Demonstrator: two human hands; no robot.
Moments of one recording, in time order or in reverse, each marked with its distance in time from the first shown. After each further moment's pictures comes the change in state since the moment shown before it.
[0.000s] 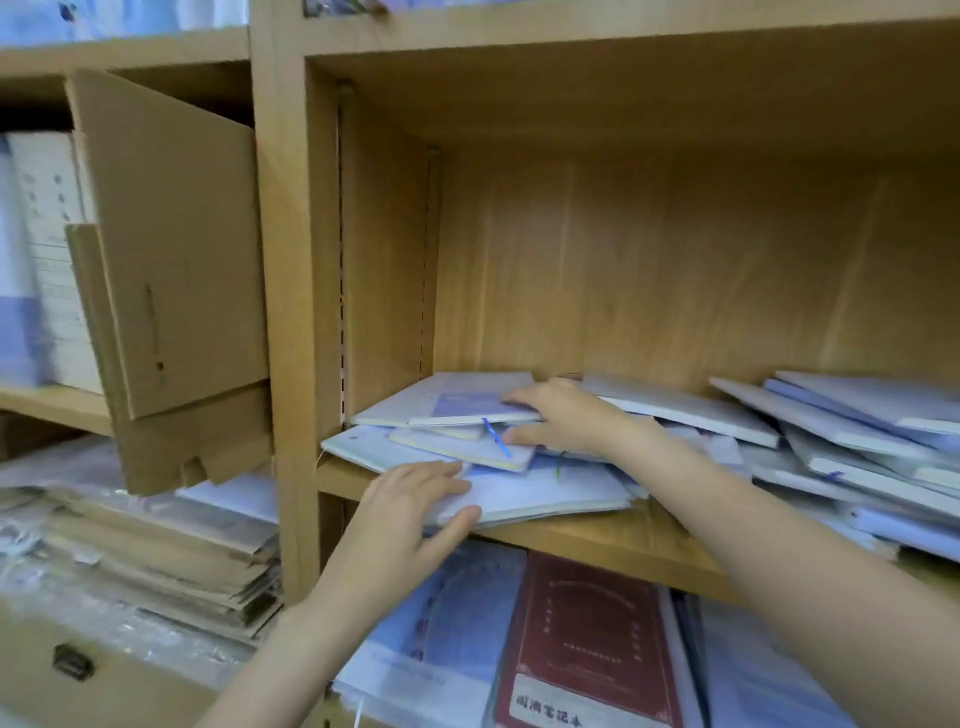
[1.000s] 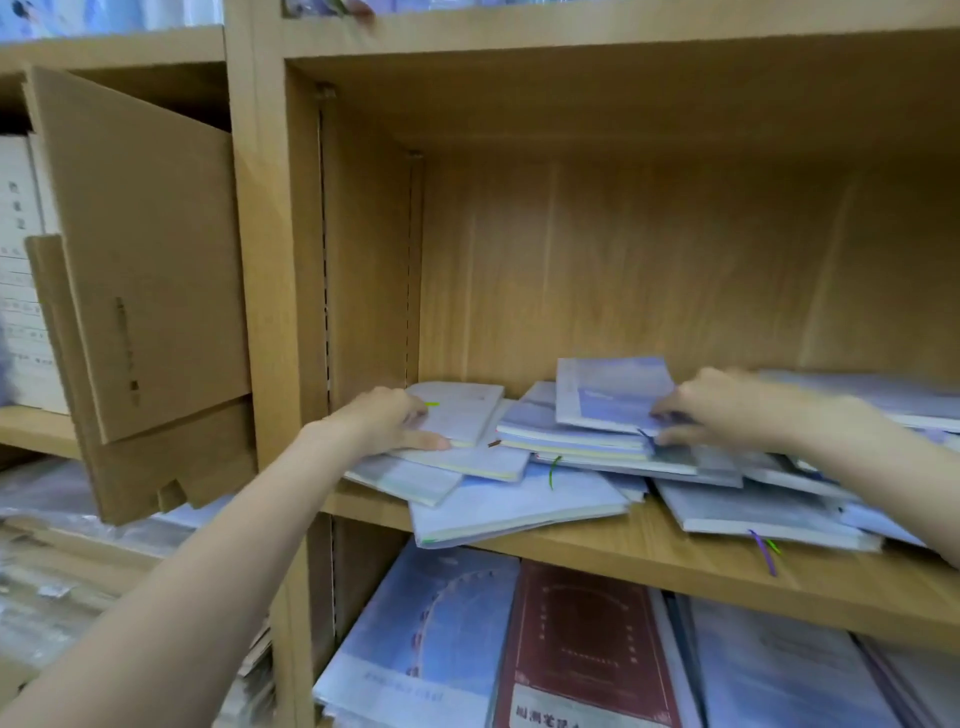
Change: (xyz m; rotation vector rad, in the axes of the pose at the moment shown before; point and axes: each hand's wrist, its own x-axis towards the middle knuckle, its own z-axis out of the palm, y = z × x) left_hand 0.123 -0.050 -0.028 0.393 -0.570 -0.199; right_hand -0.086 0.052 -0.067 -0.628 -0.158 0.230
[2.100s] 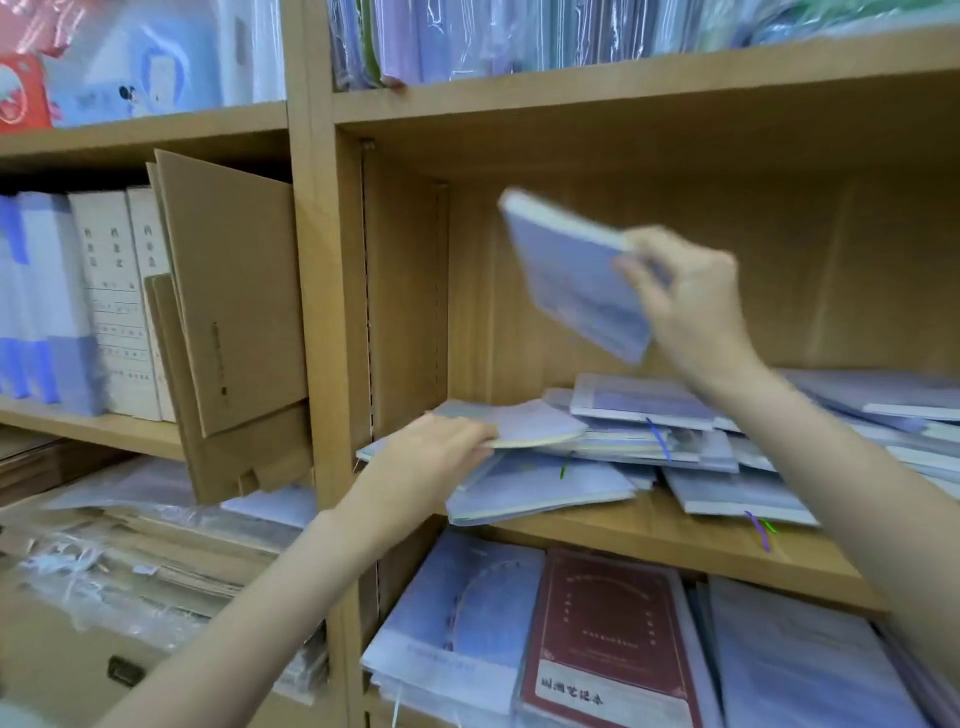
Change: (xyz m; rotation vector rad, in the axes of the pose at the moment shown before) left_hand -0.102 0.039 0.015 0.032 0.883 0.561; right_hand -0.003 -0.032 -0.065 0.893 1.298 -0.029
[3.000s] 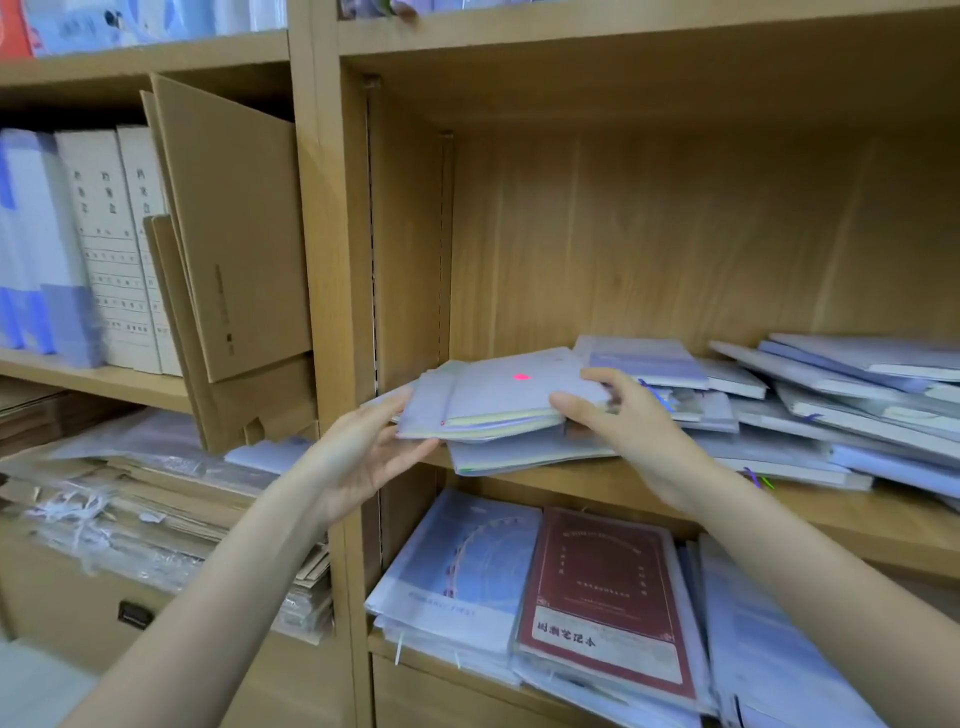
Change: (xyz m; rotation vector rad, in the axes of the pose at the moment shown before) left_hand -0.028 0.005 -0.034 -1.650 0.110 -1.454; right_hand -0.116 -0.026 0.030 0.515 -0.498 0.982
